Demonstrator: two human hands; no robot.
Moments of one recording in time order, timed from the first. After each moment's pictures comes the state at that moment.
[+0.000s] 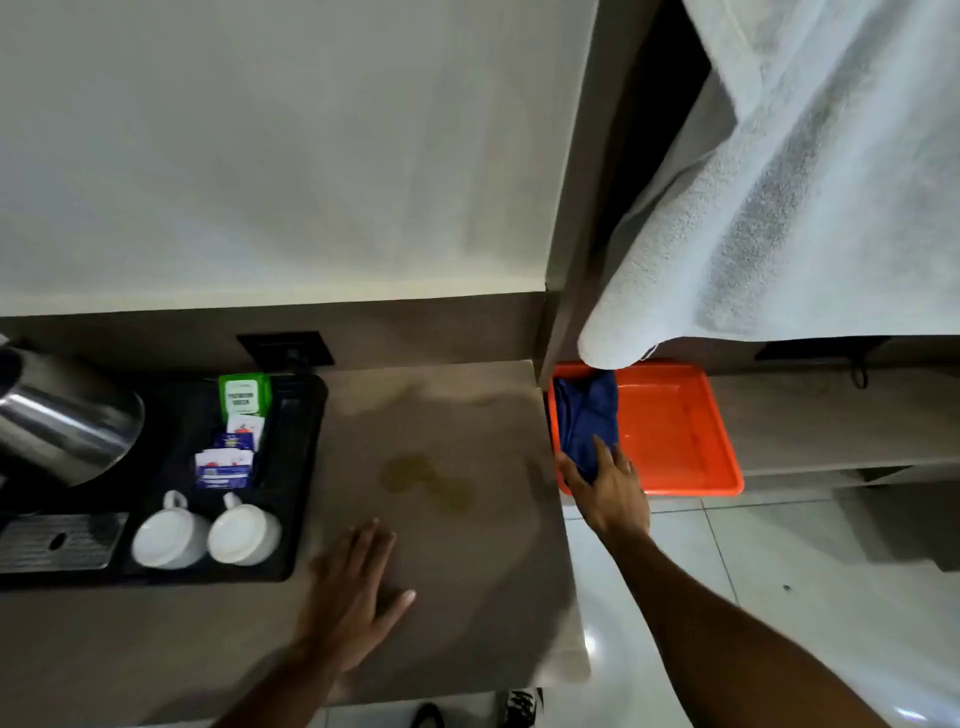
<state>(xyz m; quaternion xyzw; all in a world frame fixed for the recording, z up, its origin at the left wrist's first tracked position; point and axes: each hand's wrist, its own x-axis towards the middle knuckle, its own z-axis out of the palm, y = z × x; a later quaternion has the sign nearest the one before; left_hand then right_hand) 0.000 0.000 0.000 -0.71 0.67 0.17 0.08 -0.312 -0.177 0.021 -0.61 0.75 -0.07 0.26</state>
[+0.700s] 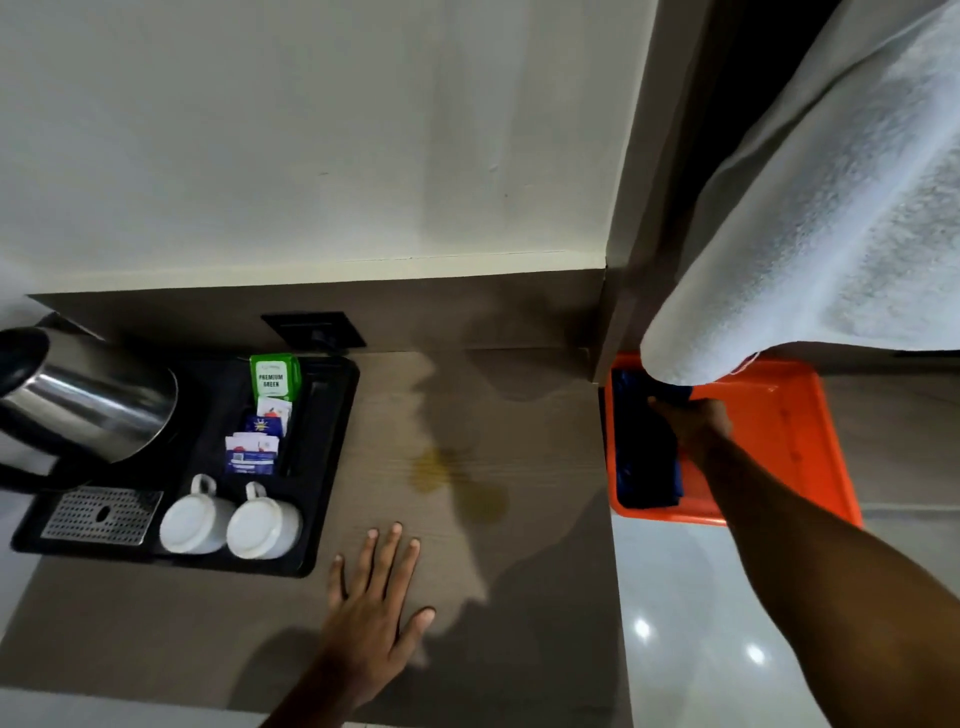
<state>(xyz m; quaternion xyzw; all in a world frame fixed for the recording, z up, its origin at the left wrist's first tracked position) -0.007 0.003 -0.021 -0.74 0.64 0.14 0.12 -0.344 -0.335 -0.040 -0.41 0.79 -0.17 0.42</state>
